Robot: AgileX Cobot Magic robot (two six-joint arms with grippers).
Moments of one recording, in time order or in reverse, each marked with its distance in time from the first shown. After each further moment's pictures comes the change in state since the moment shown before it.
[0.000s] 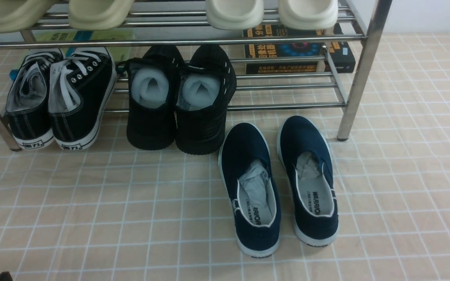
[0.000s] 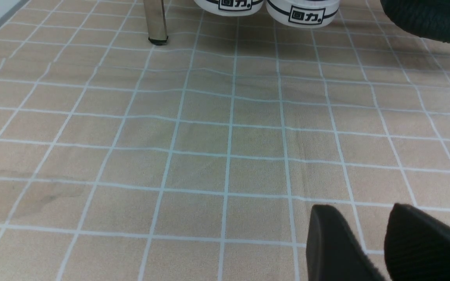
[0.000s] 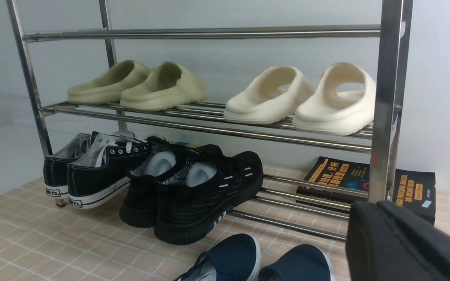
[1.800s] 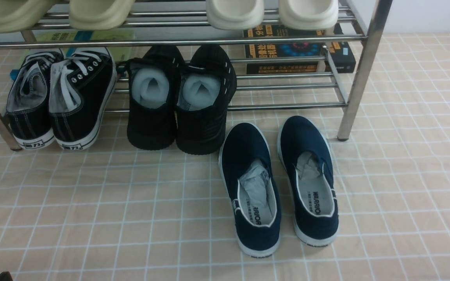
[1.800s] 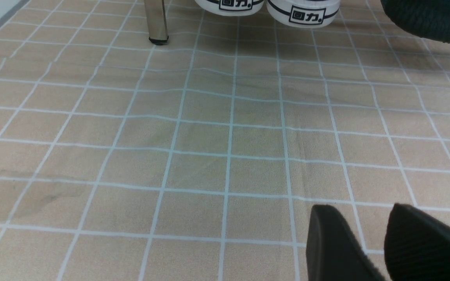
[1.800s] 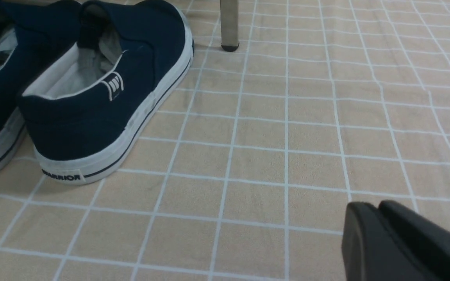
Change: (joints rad) right arm -0.366 -0.151 0.390 -0.034 0.194 -0.014; left arm 0.000 0.000 0.000 0.000 0.000 0.000
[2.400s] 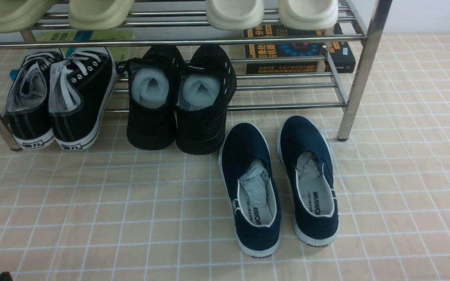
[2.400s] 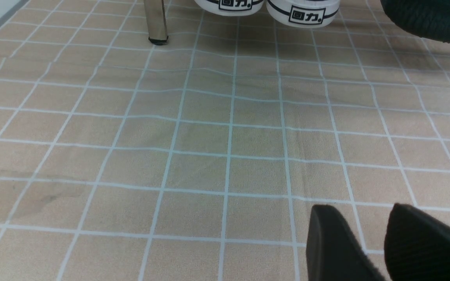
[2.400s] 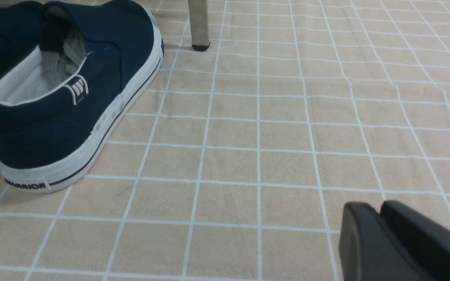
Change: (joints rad) right arm -0.062 0.000 0.000 -0.011 0.001 0.000; left arm 0.000 0.000 0.000 0.000 0.000 0.000
